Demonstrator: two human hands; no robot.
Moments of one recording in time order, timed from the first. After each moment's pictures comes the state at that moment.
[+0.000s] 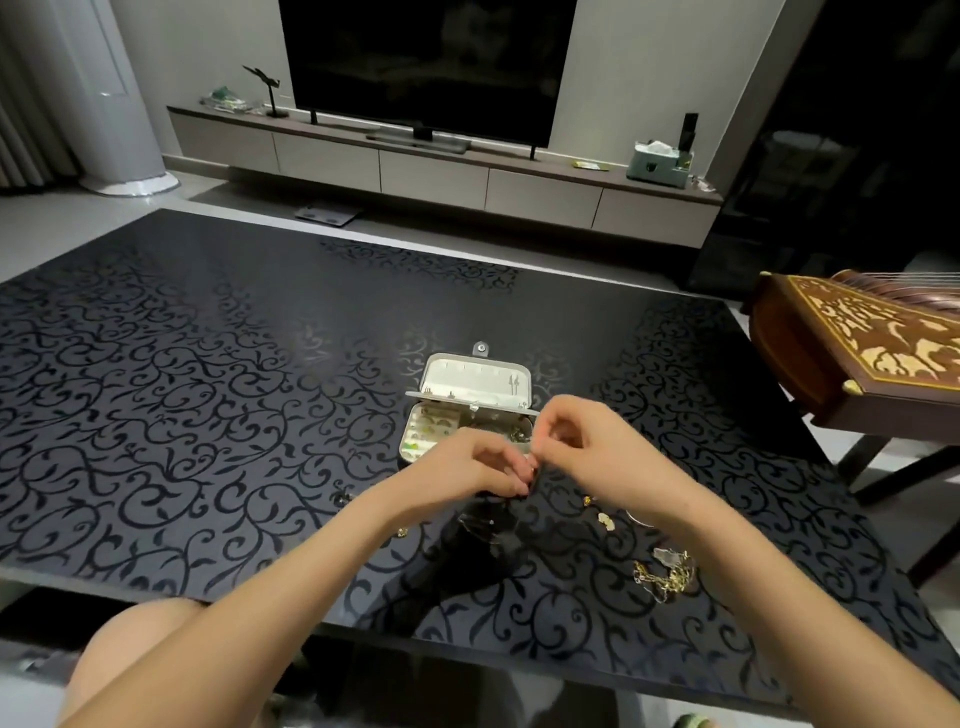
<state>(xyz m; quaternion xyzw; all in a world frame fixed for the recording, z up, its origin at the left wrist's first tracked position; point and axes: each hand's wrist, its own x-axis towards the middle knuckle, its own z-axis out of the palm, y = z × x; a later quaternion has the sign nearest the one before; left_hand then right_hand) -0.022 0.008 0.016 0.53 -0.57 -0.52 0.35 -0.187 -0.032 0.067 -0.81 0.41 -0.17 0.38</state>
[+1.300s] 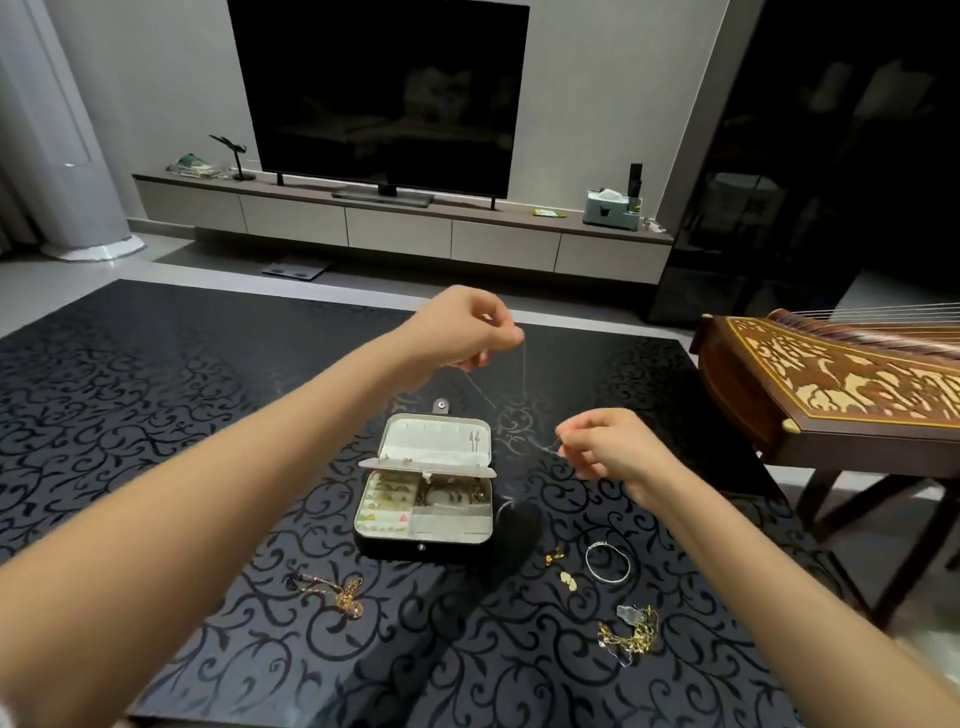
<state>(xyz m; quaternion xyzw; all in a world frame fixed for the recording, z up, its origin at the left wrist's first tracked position) -0.035 -0.083 0.174 0.59 -0.62 -0.35 0.38 -0.227 -0.101 0.095 -0.59 0.57 -0.28 0.50</state>
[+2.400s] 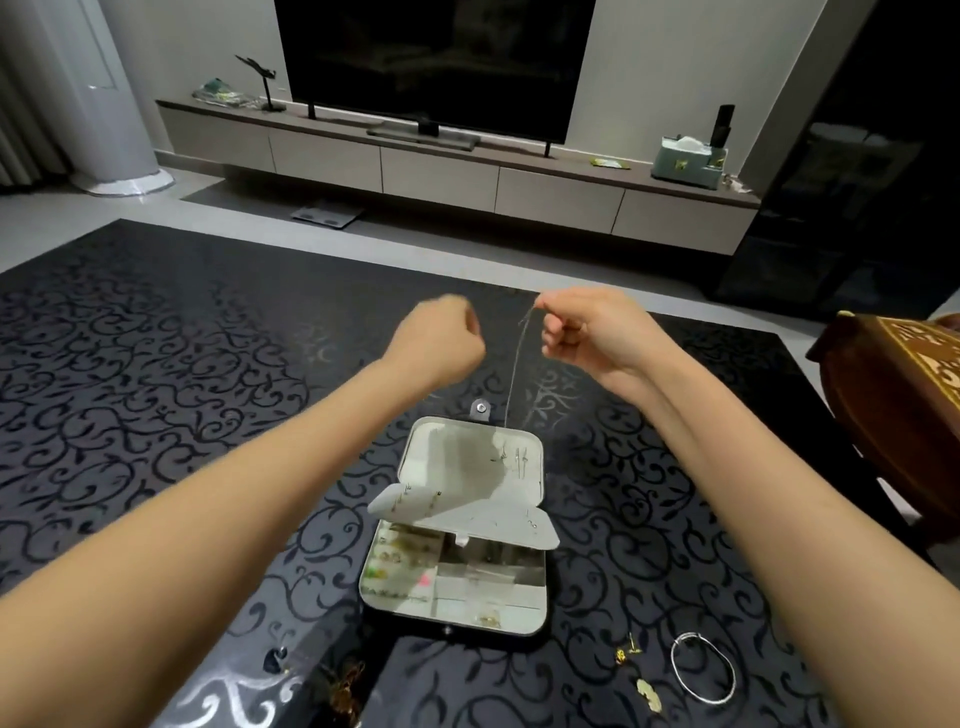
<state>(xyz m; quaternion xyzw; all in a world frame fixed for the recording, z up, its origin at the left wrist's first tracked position) 0.038 -0.198 0.095 0.75 -0.59 -0.11 0.27 -0.118 -0.242 0.120 -0.60 0.37 -0.34 0.62</state>
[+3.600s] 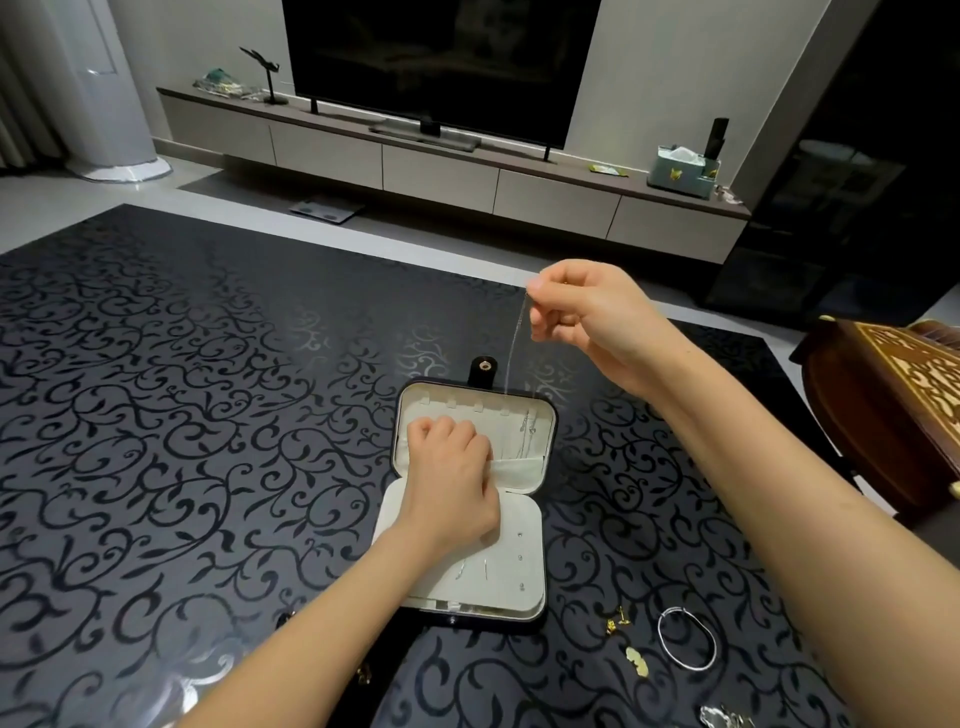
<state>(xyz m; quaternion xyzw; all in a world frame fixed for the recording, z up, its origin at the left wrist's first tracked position) -0.002 -0.133 -0.047 0.67 -0.67 0.12 0.29 -0.117 -0.216 0.133 -0.71 0.34 -0.32 0.53</state>
